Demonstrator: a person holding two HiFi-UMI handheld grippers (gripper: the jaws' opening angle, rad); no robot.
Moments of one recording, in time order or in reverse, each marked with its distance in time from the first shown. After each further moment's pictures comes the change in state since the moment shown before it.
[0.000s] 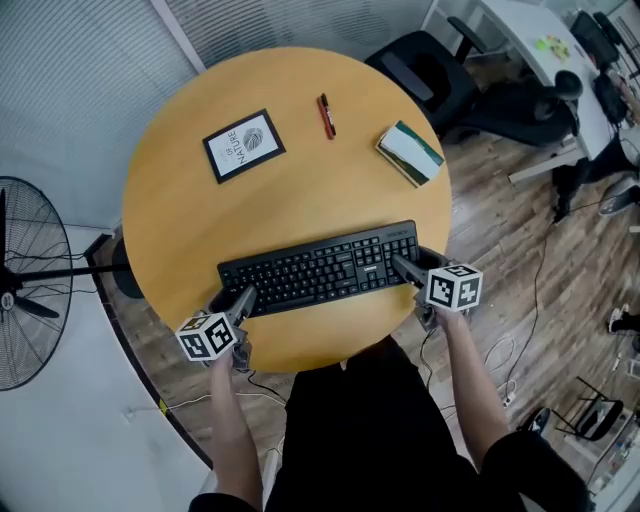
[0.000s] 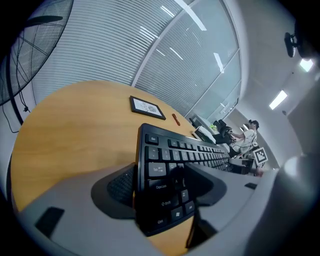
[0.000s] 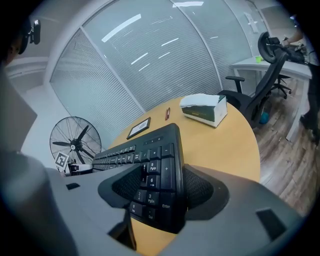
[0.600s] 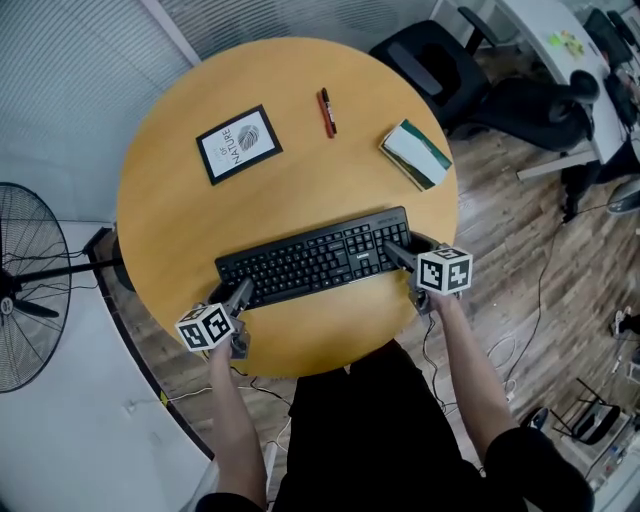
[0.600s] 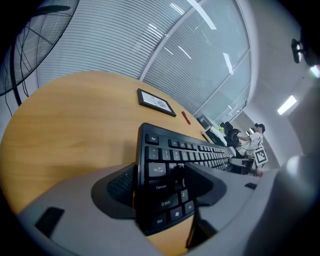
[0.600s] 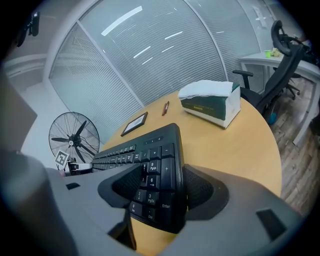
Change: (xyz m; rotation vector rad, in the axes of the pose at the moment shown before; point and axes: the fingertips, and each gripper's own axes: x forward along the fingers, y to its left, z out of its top) left arm 0.044 0.029 -0.002 -0.067 0.013 0.043; right arm 0.060 -0.030 0.017 -0.038 0.063 0.029
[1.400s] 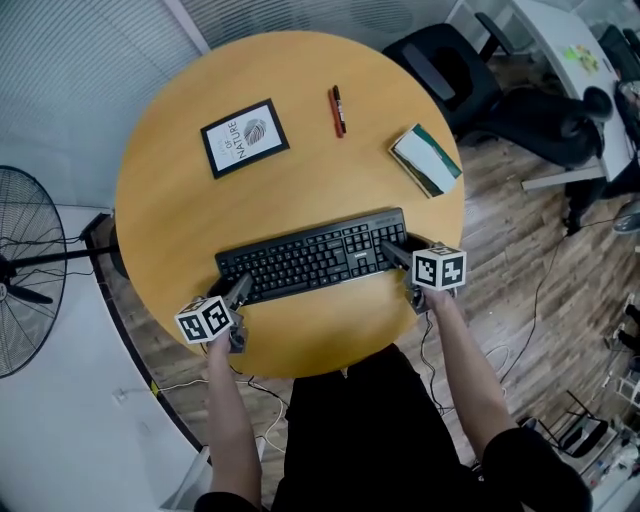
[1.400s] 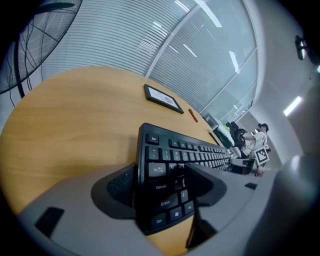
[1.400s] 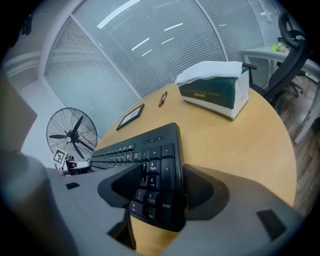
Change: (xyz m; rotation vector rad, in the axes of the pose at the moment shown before) left arm 0.016 0.019 -0.009 -0.034 0.023 0.050; right arm 0.034 -0.015 -0.008 0.005 0.084 -0.003
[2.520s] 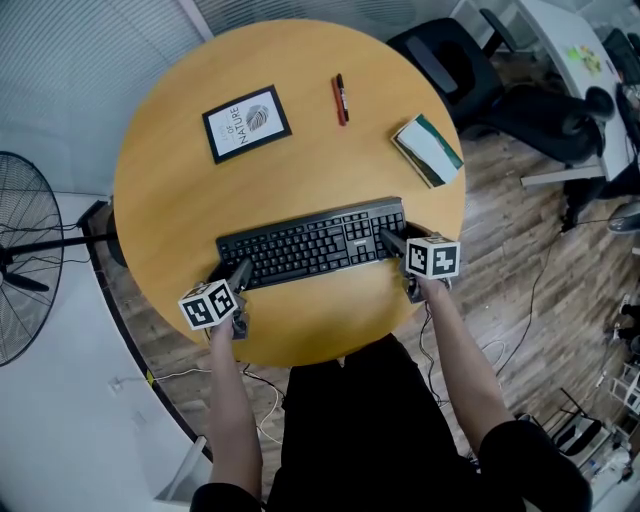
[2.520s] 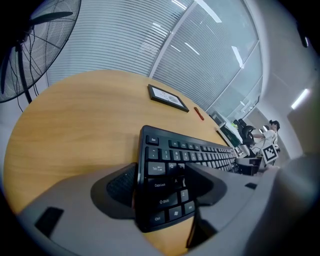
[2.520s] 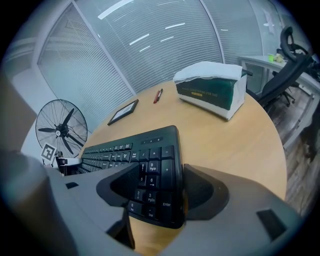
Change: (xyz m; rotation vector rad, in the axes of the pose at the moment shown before) left arm 0.003 0.006 -0.003 0.011 -0.001 0.093; right arm 0.003 -0.005 0.000 -0.033 0.017 -0.114
